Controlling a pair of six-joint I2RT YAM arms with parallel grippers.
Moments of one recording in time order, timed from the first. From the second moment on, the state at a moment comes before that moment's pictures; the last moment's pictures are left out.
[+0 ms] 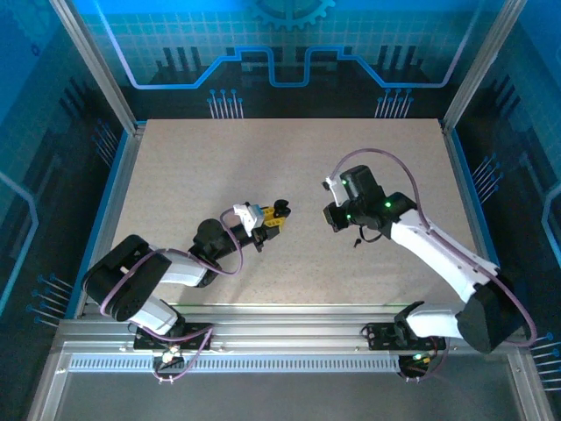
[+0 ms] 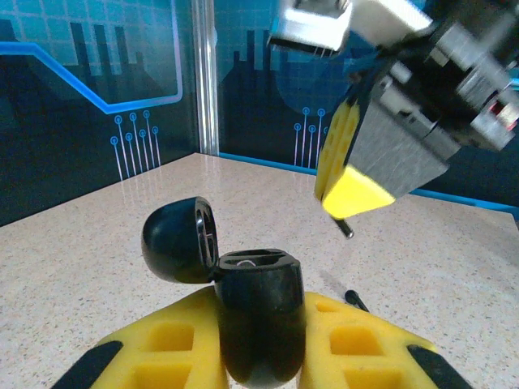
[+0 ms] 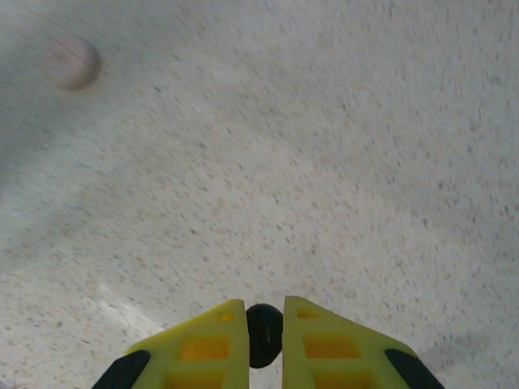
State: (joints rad) left arm -0.56 1.52 0.32 1.28 0.44 -0.04; right arm 0.53 1.32 1.05 -0.70 -0.07 0.09
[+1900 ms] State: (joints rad) left arm -0.56 1.32 0.29 1.06 0.41 0.02; right arm 0.48 1.82 1.24 -1.06 -0.19 0.80
